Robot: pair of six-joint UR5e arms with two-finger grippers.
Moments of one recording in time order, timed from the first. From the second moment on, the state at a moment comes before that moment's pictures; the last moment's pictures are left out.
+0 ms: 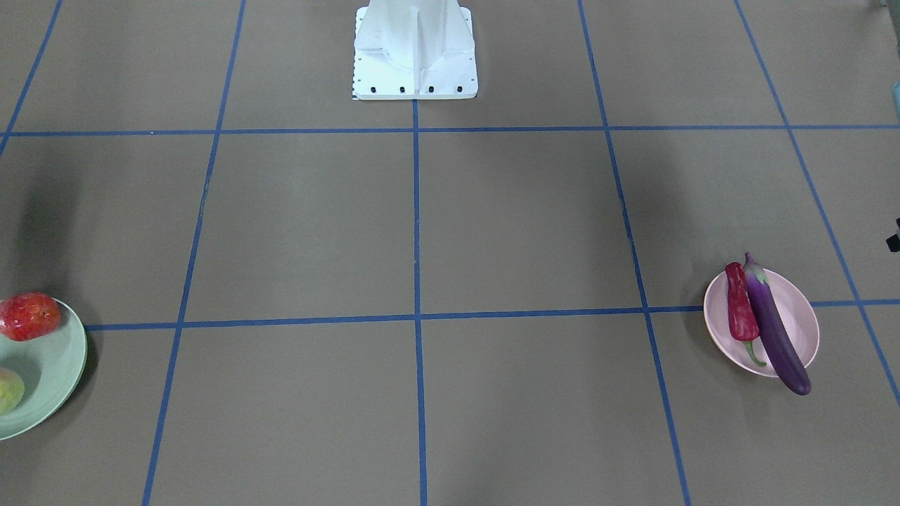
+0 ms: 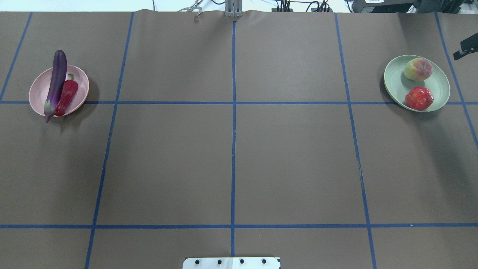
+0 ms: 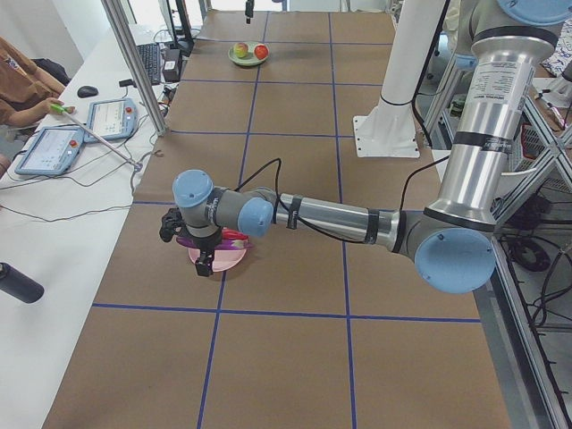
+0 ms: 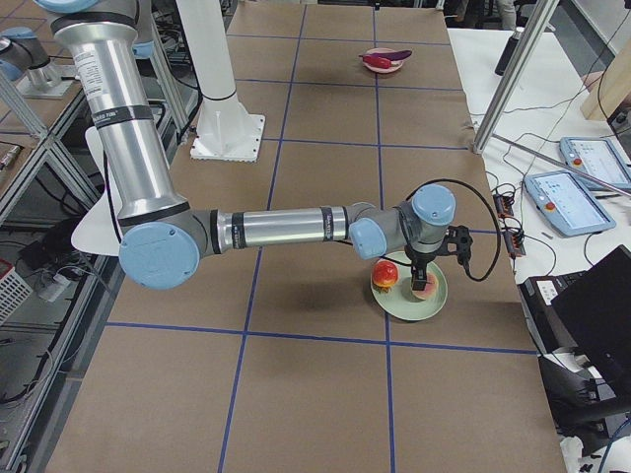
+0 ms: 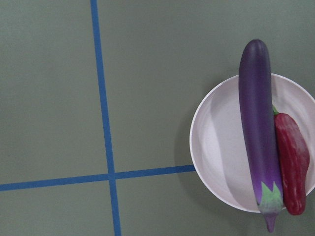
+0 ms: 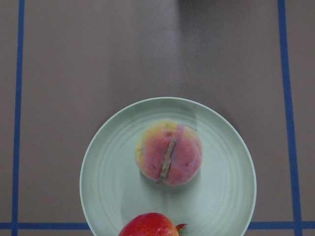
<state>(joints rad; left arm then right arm) -1.45 -1.74 -1.51 -1.67 -2.36 -0.12 1.45 -1.34 1.41 -1.29 2.42 0.39</state>
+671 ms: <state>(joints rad) -1.46 -1.73 -1.50 -1.63 -2.32 -0.12 1.49 -1.42 1.44 -1.35 2.43 0.19</state>
